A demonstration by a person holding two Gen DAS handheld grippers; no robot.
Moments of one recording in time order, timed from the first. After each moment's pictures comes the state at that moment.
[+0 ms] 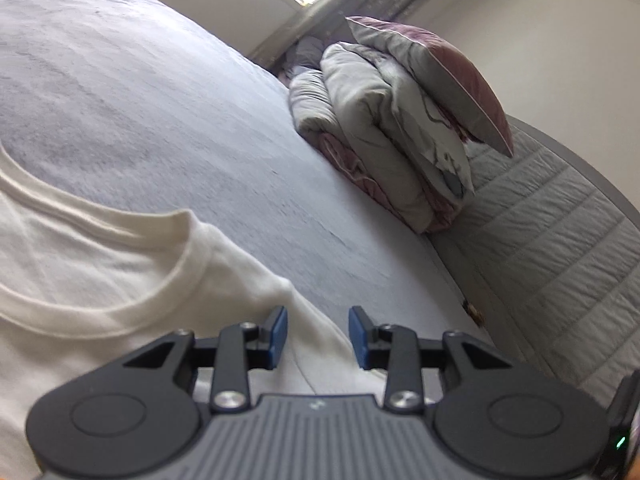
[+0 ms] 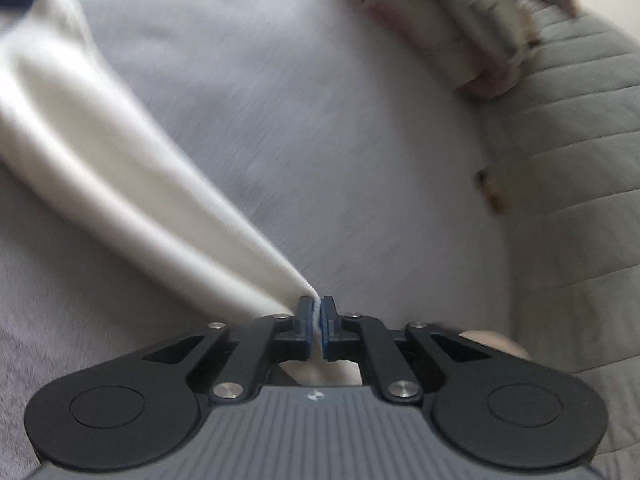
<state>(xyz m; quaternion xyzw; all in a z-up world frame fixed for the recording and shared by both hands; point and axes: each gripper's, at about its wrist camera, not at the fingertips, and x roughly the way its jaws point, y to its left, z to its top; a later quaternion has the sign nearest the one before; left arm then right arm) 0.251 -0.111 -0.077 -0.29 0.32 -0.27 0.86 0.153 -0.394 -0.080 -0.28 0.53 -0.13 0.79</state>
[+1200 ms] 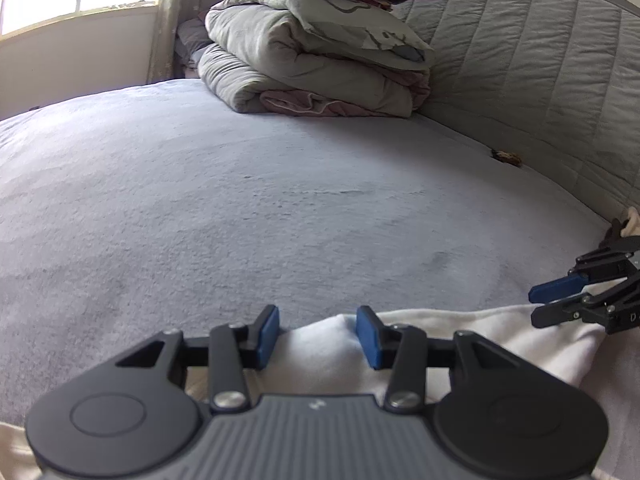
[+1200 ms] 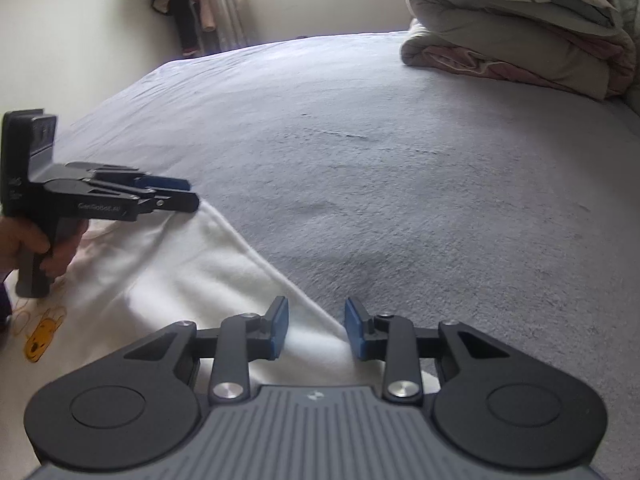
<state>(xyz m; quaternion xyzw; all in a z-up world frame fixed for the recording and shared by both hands) 0.302 -0.132 -0.053 0.04 0.31 -0.36 0.88 0.186 -0.402 -0.076 0.03 0.37 0.14 0.92</state>
